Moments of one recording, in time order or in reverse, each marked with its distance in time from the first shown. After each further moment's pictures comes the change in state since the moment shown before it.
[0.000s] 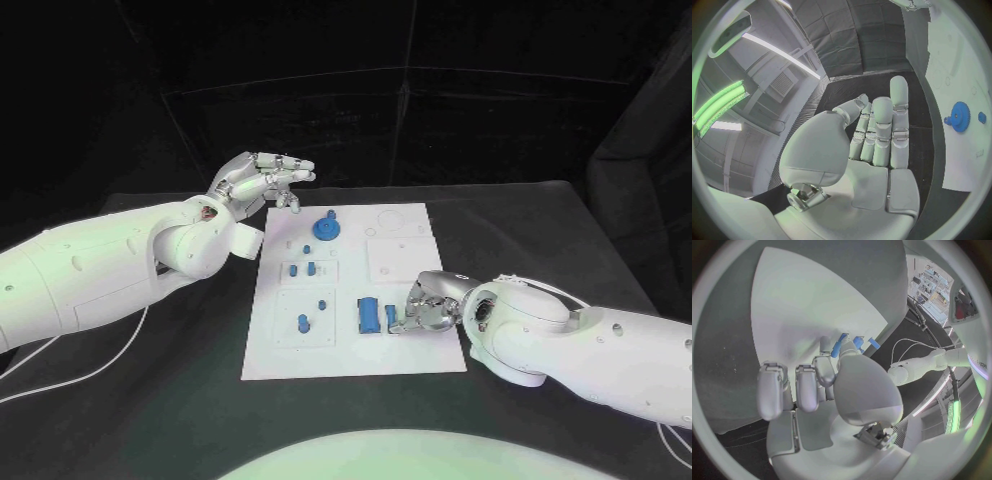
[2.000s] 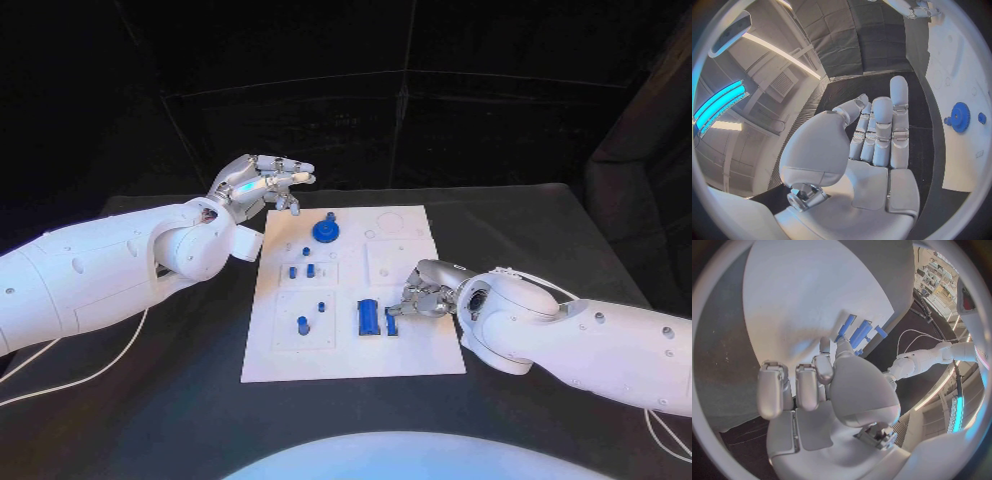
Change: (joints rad) left arm 0.000 0.008 0.000 -0.007 0.000 0.004 -0.004; left_hand 0.000 0.000 0.000 0.000 0.000 0.000 0.000 0.004 0.000 0.000 0.000 0.008 0.000 0.000 0.000 0.000 -0.001 0.000 0.000 0.000 0.000 -0.001; right arm 0.014 0.042 0.001 -0.065 0.032 -0.072 -0.008; right_hand 0.073 0.048 -0.051 -0.027 0.076 -0.006 -0.010 0.044 0.038 0.000 -0.001 -0.002 0.007 -0.003 -0.011 -0.021 0.000 0.000 0.000 -0.007 -0.016 0.000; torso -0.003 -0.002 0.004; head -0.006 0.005
